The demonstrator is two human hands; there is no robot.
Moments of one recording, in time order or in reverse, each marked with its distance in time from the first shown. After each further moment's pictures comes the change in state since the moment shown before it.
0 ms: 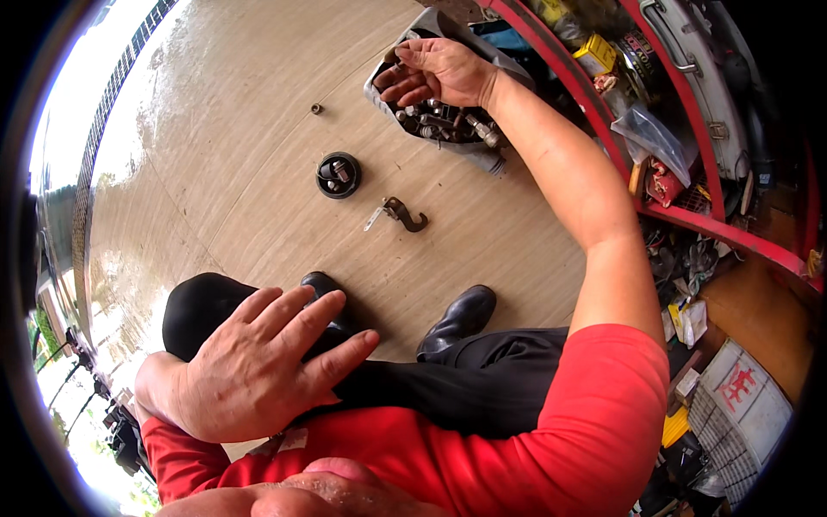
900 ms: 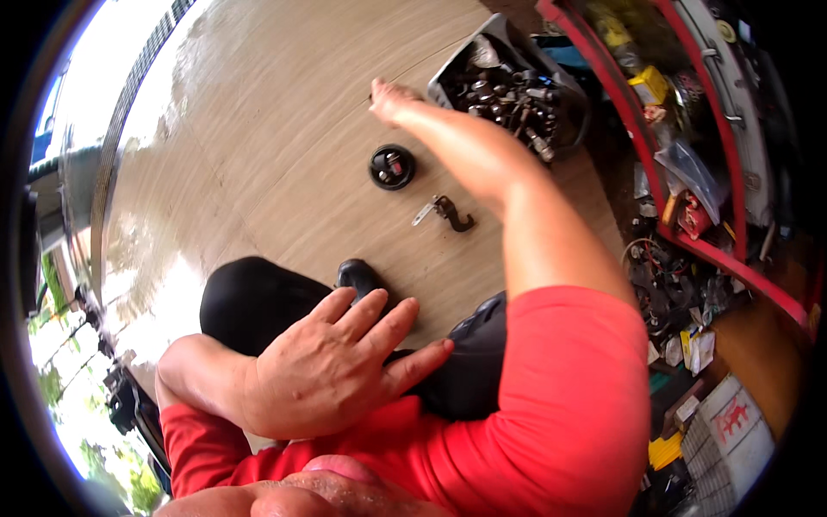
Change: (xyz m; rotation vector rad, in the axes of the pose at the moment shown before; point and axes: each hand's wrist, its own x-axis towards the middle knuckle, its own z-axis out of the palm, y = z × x) left_hand -0.008 0.000 0.005 0.007 0.017 -0.014; right_hand 0.194 0.142 0.041 -1.531 0.382 0.361
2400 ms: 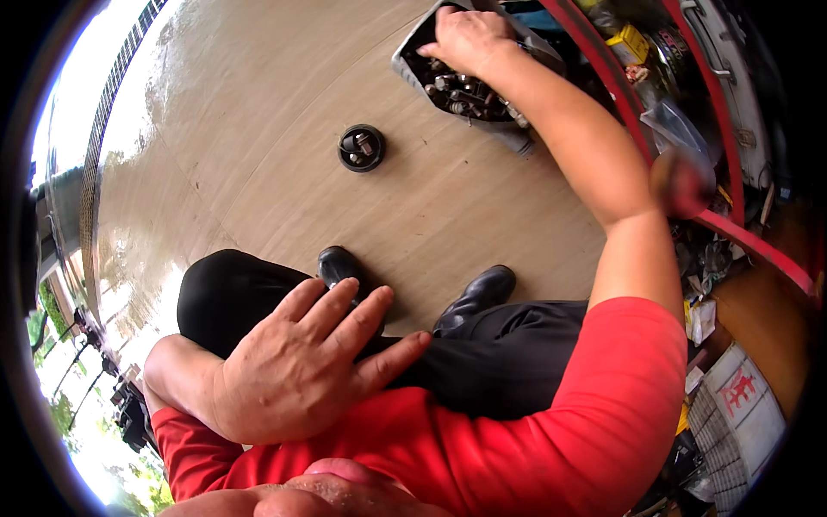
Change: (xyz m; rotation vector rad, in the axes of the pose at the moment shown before) left_hand 0.007 0.006 0.008 -0.010 0.037 0.026; right_hand -0.138 0.074 -0.148 -0.481 0.281 0.095
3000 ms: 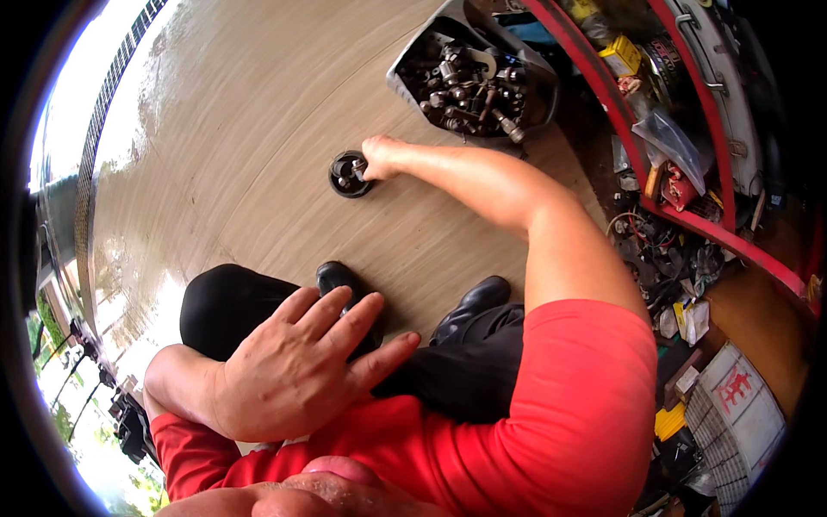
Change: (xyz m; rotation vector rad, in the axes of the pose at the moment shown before) left_hand -0.002 -0.020 -0.005 -0.046 -0.049 -0.005; right_hand -0.012 -0.134 0.167 0.541 -0.504 -0.330
